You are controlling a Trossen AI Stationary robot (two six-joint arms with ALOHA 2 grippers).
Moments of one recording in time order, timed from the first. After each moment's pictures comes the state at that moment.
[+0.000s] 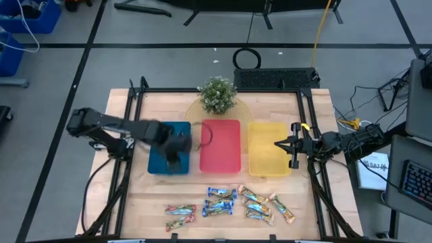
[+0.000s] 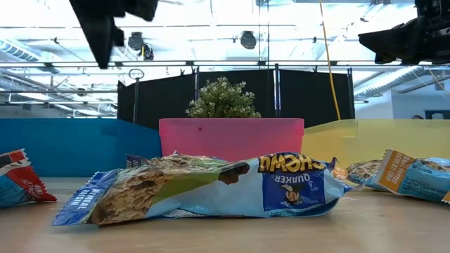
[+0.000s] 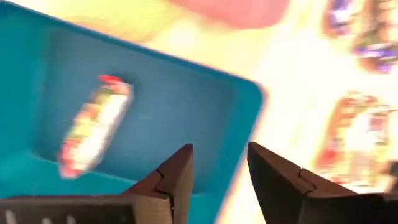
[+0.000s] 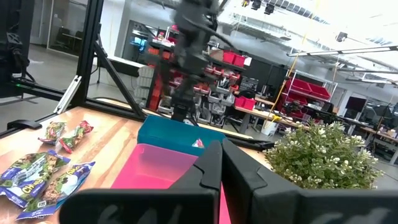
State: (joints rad) left arm -0.18 1.47 1.32 -1.24 0.05 -0.52; right arm 0.29 0.02 0.02 0.16 0.34 -0.33
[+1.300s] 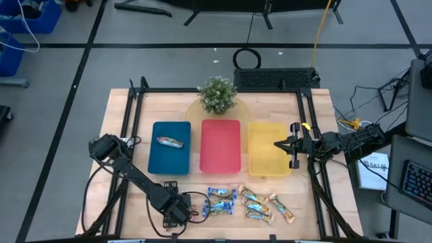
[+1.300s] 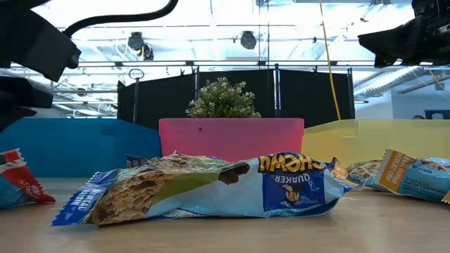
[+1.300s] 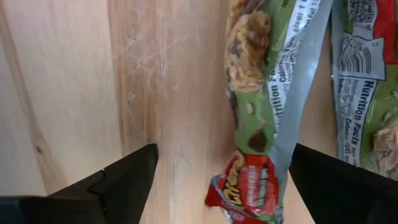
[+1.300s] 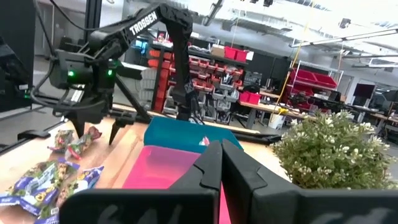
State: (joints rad) left arm -0.68 1.95 1.24 -0.83 0.08 -0.75; right arm 0.29 0.03 0.02 0.16 0.34 -0.25
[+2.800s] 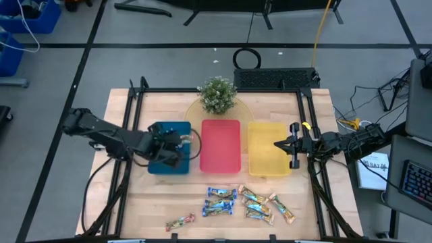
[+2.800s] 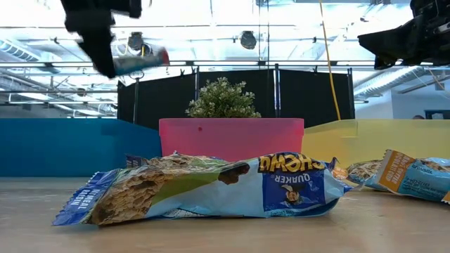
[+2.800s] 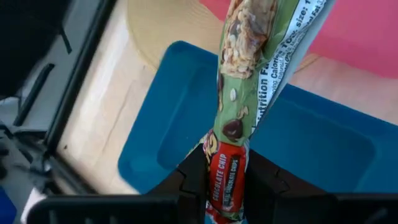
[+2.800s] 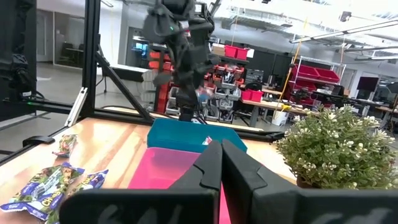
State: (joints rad) left arm -0.28 1.41 1.15 -1.24 -0.53 -0.69; right arm 0.29 0.03 0.02 0.16 0.34 -0.21
